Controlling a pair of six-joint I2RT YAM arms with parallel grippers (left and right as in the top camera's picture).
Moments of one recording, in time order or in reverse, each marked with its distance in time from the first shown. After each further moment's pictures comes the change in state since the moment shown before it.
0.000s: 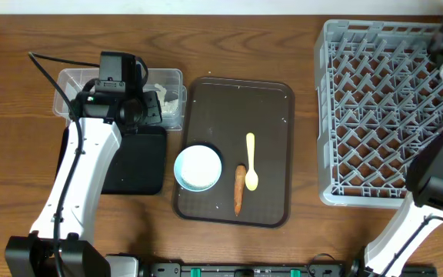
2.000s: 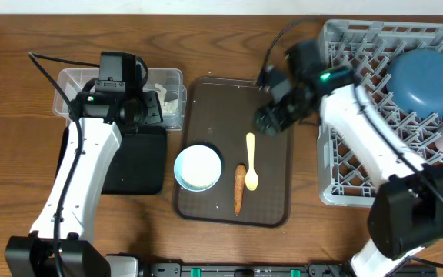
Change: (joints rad) left arm 0.000 0.000 0.000 -0.001 0.000 0.000; right arm 0.692 -0.314 -0.487 -0.377 -1.300 0.404
